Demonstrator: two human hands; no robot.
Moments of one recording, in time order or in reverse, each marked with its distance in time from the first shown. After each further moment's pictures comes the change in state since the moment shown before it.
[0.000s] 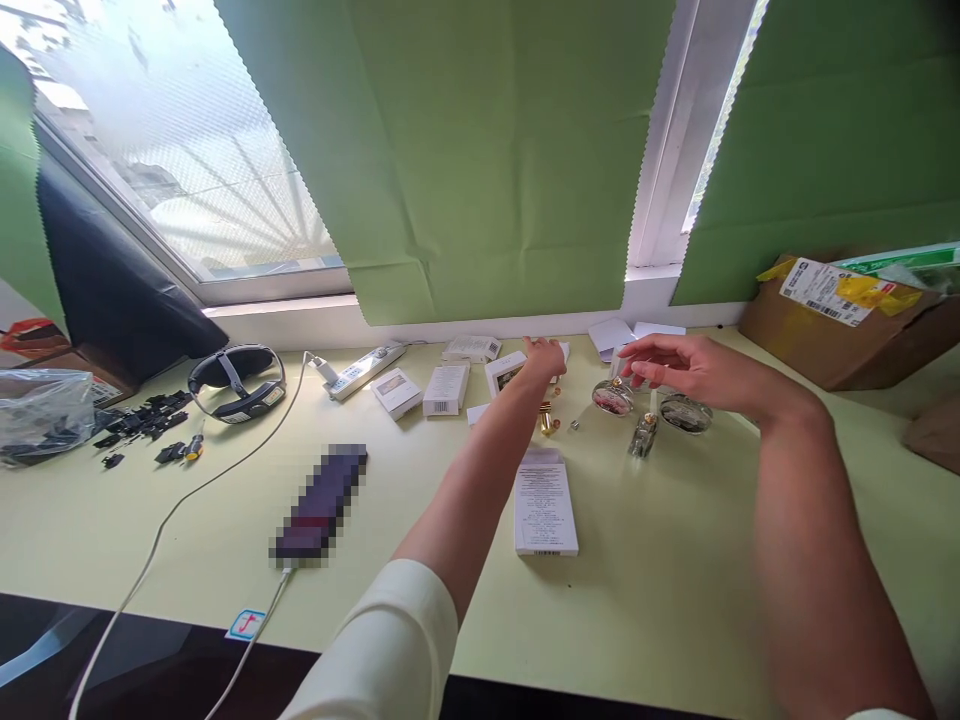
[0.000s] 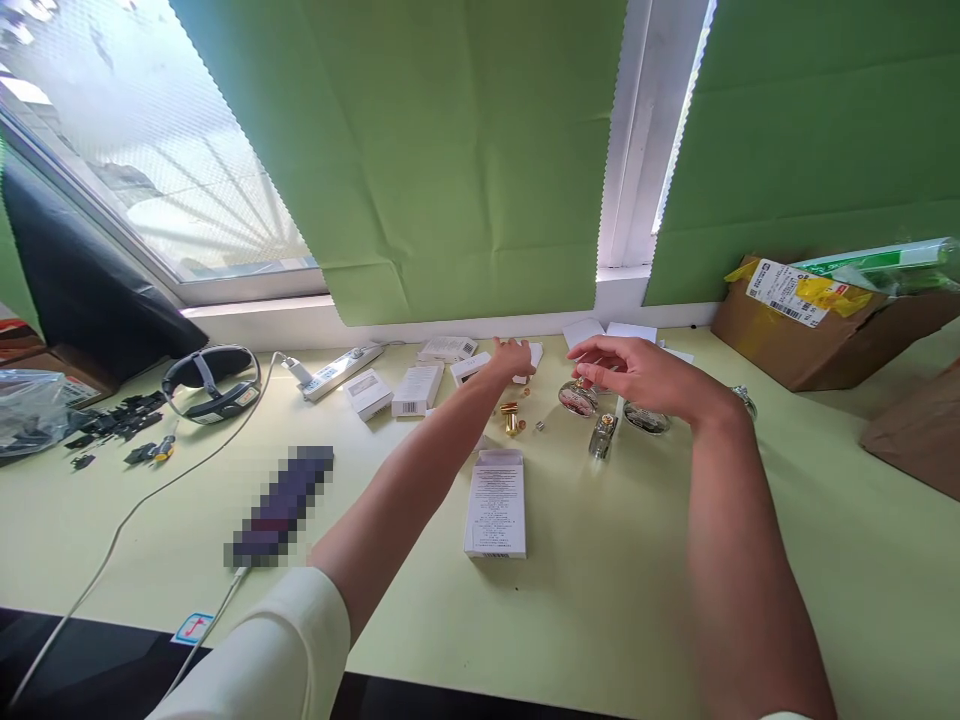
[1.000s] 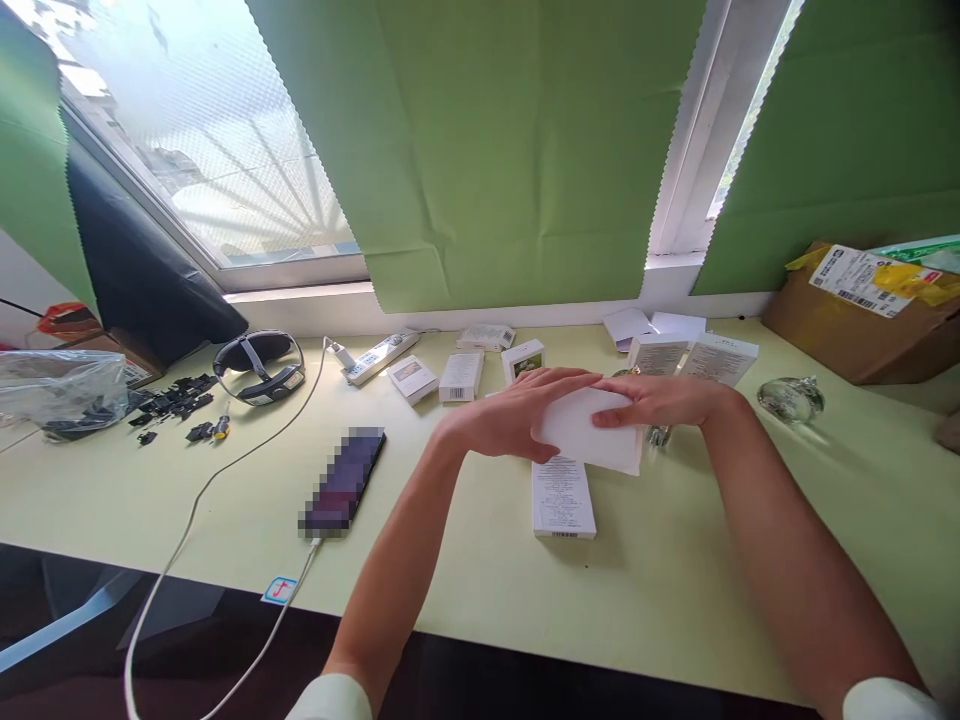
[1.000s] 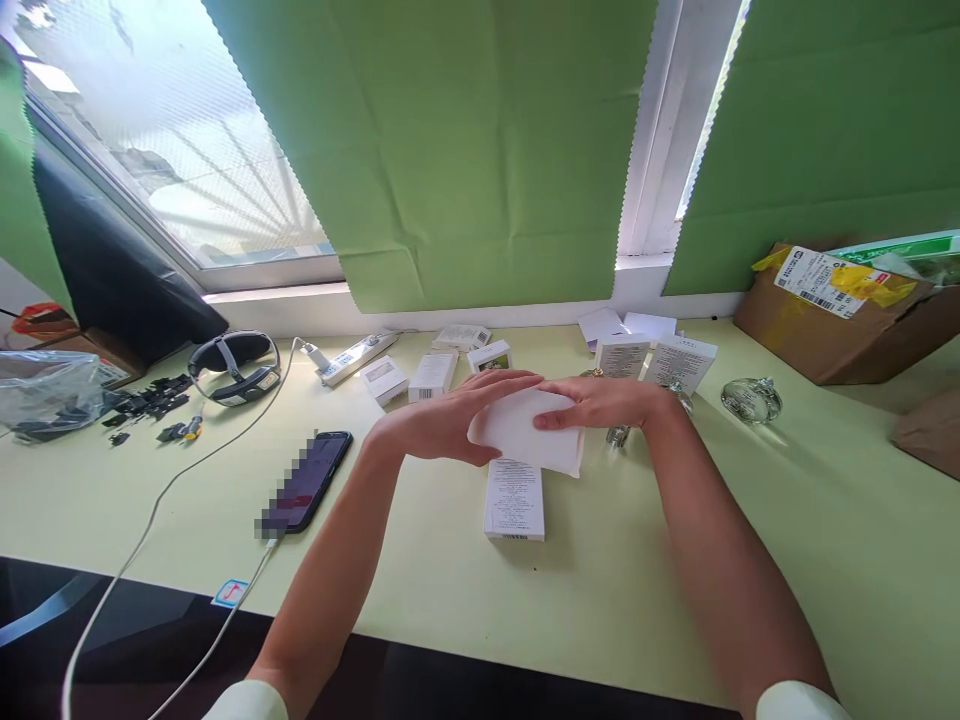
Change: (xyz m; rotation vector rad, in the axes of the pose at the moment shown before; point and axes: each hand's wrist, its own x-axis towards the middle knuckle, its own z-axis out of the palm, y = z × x) left_hand -0.234 -0.078 -0.046 -0.668 0.054 0.779; right_hand 0.019 -0.023 0.051 0.046 -0.509 0.012
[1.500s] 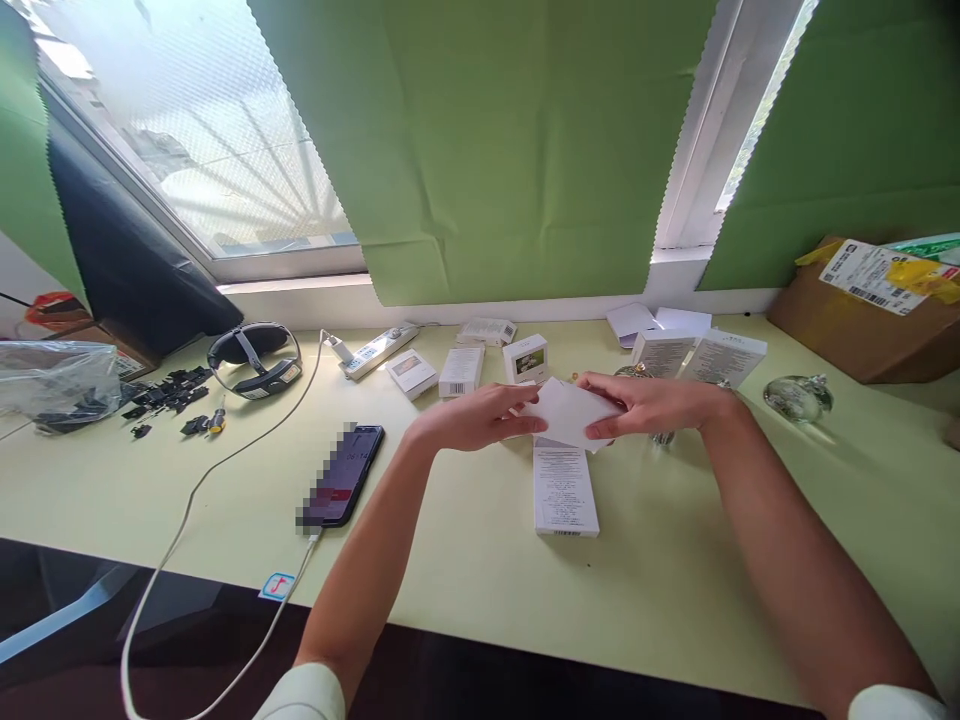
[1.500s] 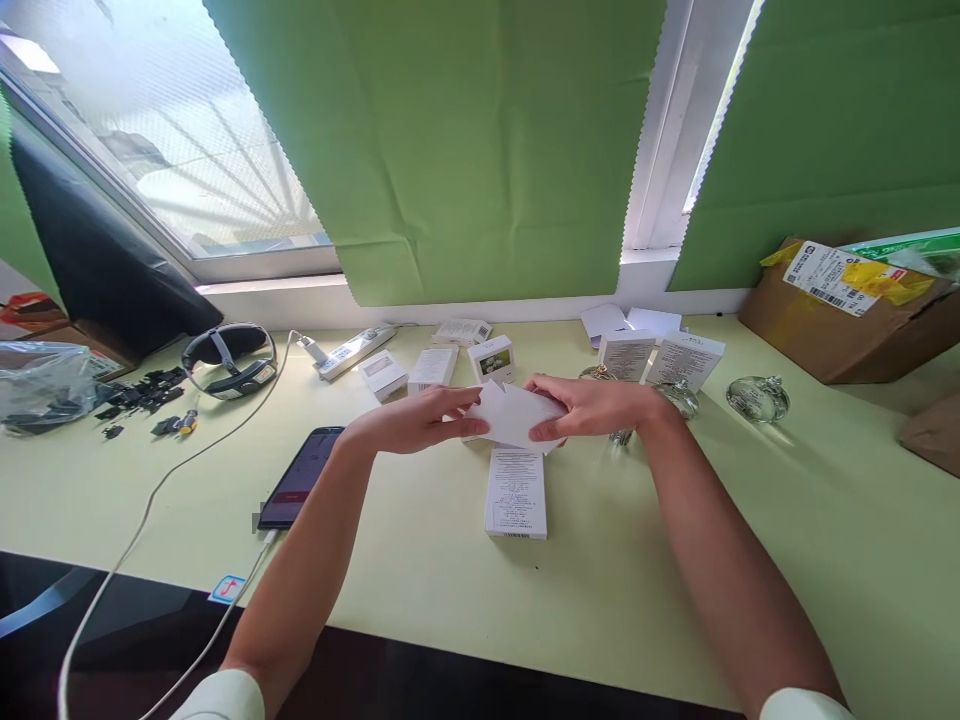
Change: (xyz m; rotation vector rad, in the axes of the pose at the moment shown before) left_hand -0.025 -0.014 -0.008 -0.162 -0.055 -0.214; right_hand 0.011 -0.005 0.011 0.049 -0.103 -0.062
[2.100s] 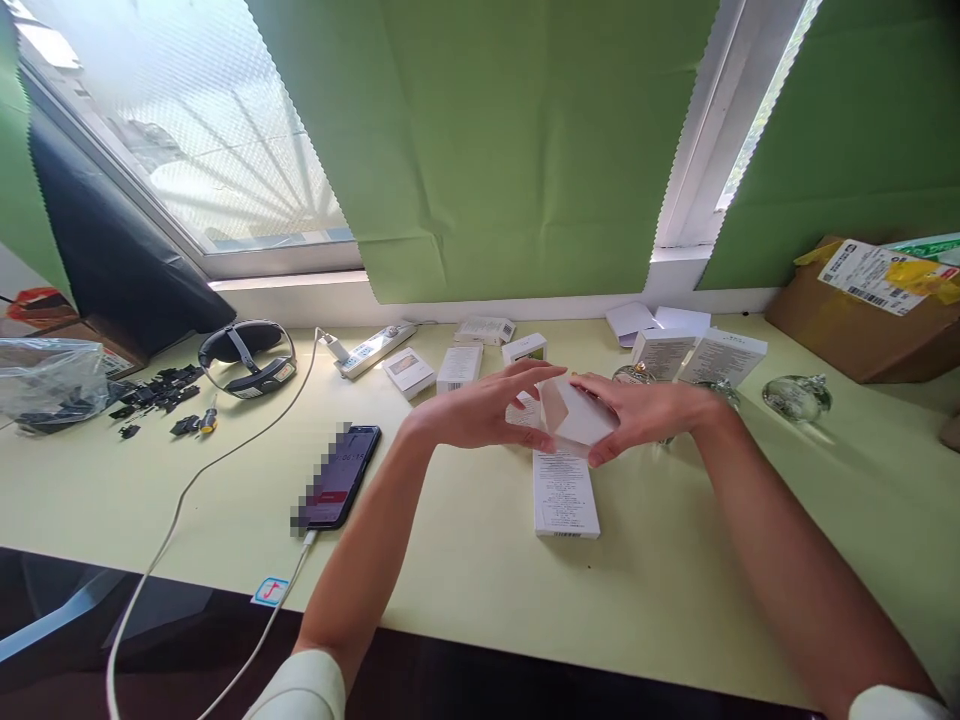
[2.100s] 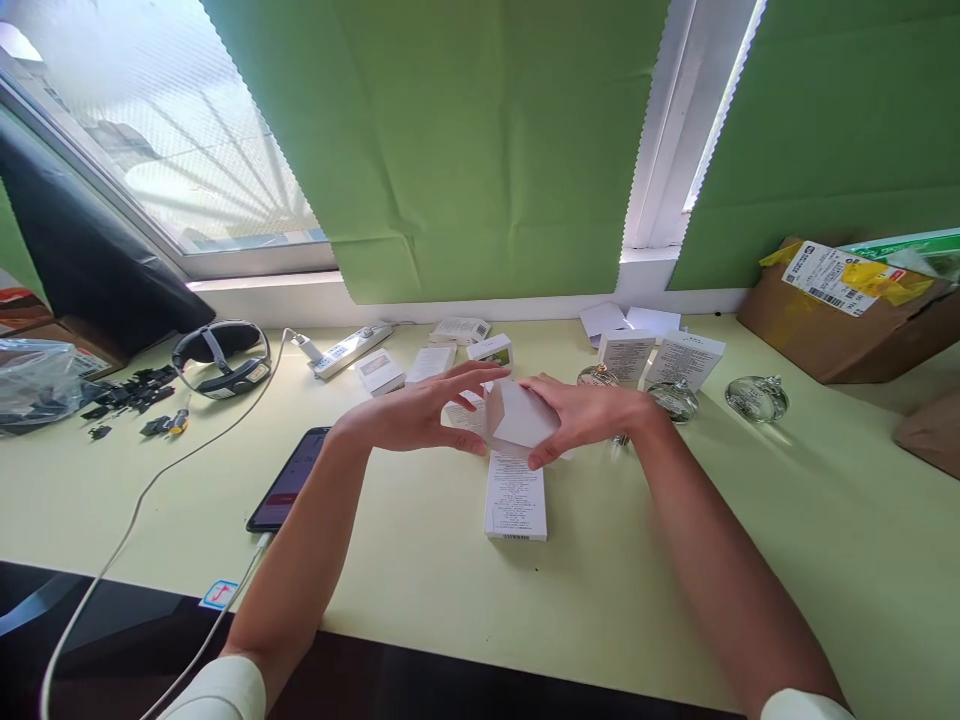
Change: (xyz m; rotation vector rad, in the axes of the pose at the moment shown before) left_hand 0.002 0.001 -0.004 -0.051 0.068 0.054; right_hand 0.009 0.007 0.005 -0.225 0.047 0.069
